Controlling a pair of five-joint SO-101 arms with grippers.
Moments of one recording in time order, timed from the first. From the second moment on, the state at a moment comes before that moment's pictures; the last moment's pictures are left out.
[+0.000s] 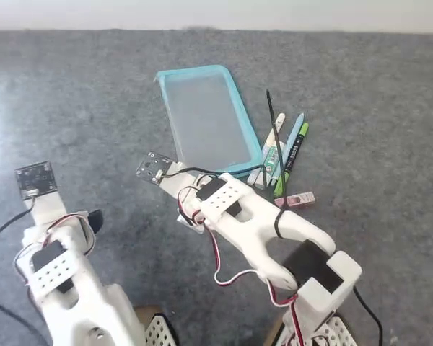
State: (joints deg) left arm -44.6 -48.0 80.2 38.6 -13.1; right arm -47.2 10.7 27.8 40.7 19.9
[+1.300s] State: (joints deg) left arm -11.3 -48.0 57.8 58.9 -9.4; right arm -33.9 -15.5 1.8 75.8 16.0
